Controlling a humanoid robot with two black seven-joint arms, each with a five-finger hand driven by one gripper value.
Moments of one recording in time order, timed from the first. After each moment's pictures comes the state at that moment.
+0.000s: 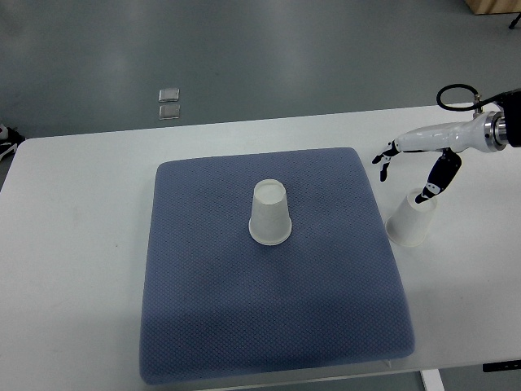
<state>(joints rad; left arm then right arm) -0.02 0.00 -0.05 -0.18 0.05 0.09 -0.05 1.11 -0.80 0.14 1.13 -1.53 0.43 0.41</state>
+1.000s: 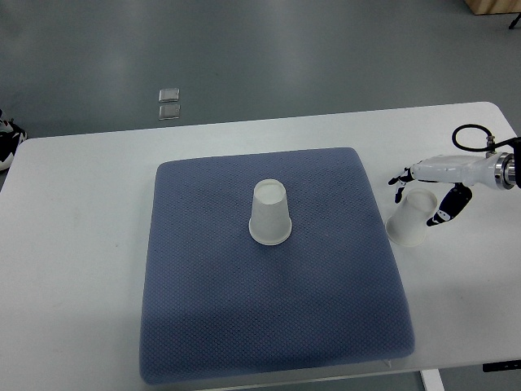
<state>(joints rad) -0.02 0.00 -0.05 -0.18 0.05 0.09 -0.05 0.96 -0.80 0.09 1.07 -1.53 0.15 0.42</state>
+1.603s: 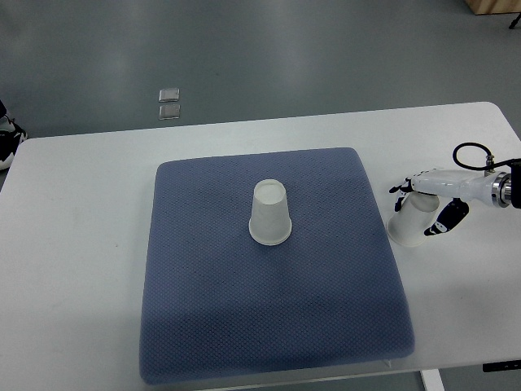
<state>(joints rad) -0.02 0.00 -0.05 -0.18 0.05 0.09 -0.05 0.88 -0.75 0.09 1.01 -1.53 0.05 0.42</state>
